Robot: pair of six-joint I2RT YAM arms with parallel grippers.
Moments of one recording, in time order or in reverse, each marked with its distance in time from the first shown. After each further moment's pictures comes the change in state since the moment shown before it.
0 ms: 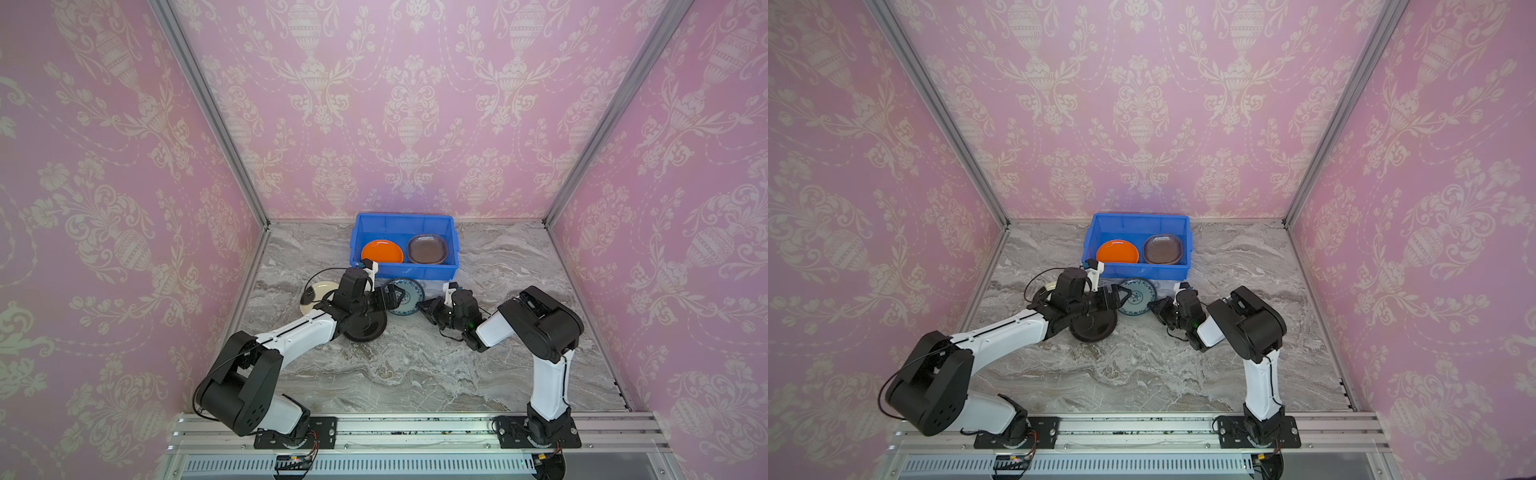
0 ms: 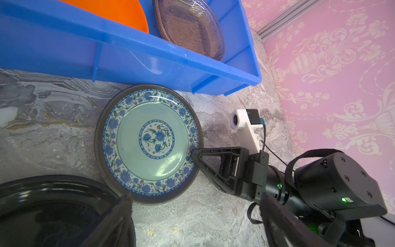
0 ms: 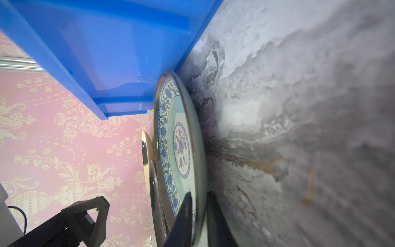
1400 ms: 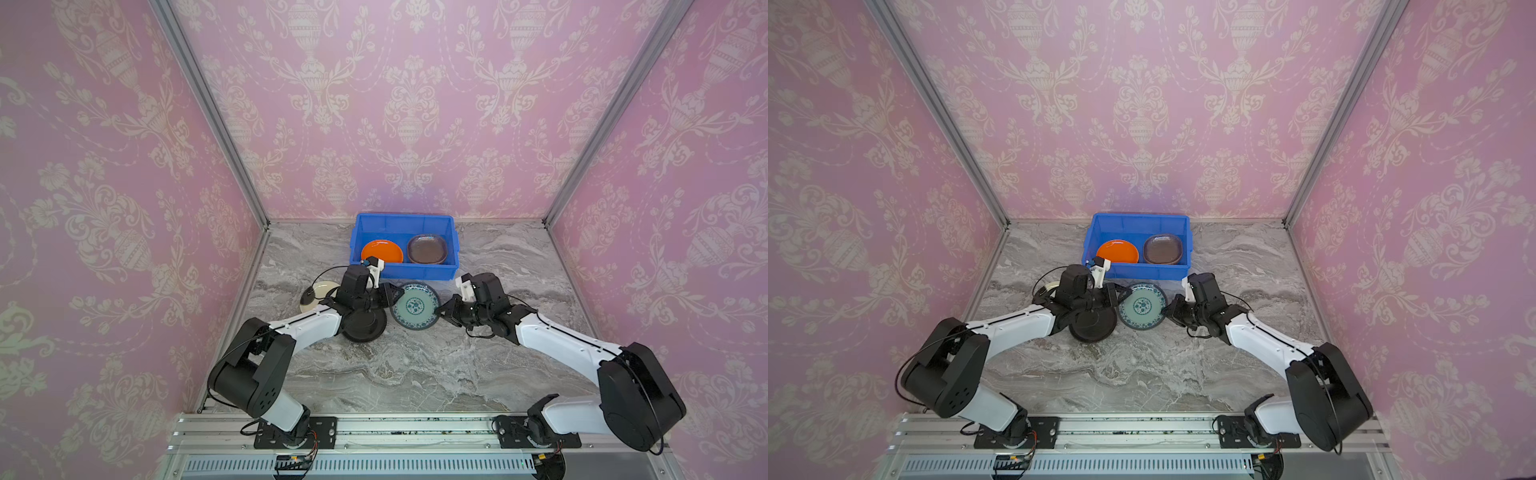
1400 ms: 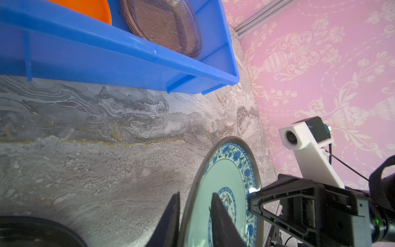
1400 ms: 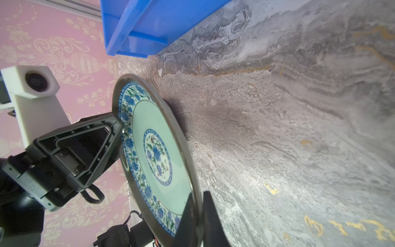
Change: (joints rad) left arm 0.018 0.096 0.021 0.143 0.154 -0.069; right arm -0.045 -0.629 0.094 -1.025 -0.120 -0.335
